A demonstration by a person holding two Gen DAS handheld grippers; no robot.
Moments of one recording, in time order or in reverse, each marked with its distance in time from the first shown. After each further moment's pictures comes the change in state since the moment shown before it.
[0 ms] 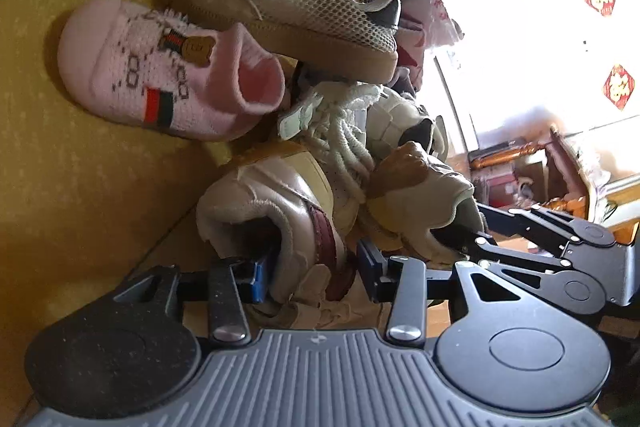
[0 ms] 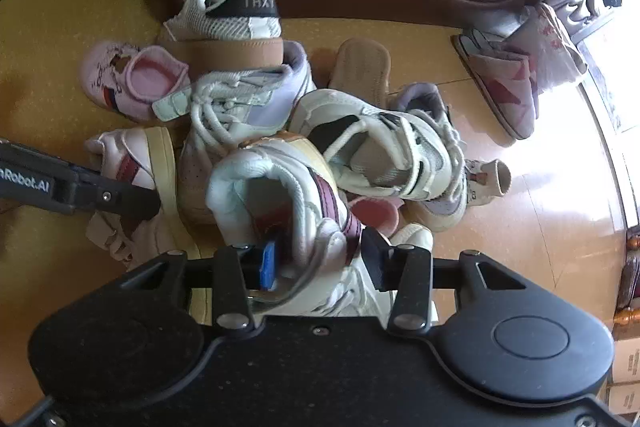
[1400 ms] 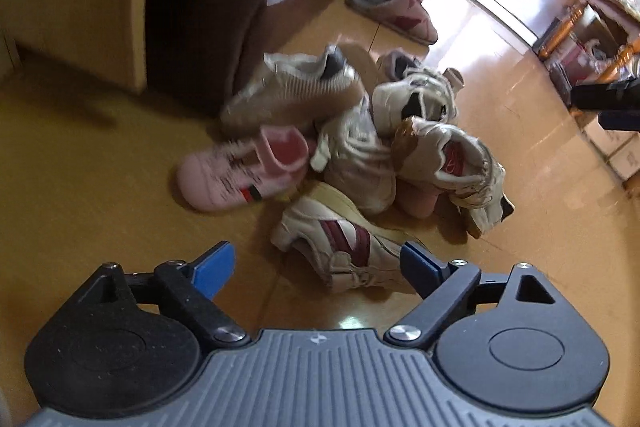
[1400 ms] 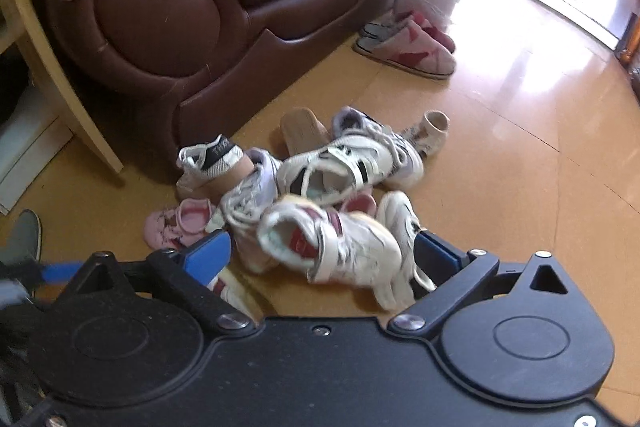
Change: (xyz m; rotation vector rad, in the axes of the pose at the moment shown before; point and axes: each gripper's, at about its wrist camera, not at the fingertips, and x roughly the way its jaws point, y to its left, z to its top) left arm -0.092 -0.073 -0.001 0.459 0.045 0.382; right arm -0.138 -0.068 -0.021 0.694 -0.144 0.133
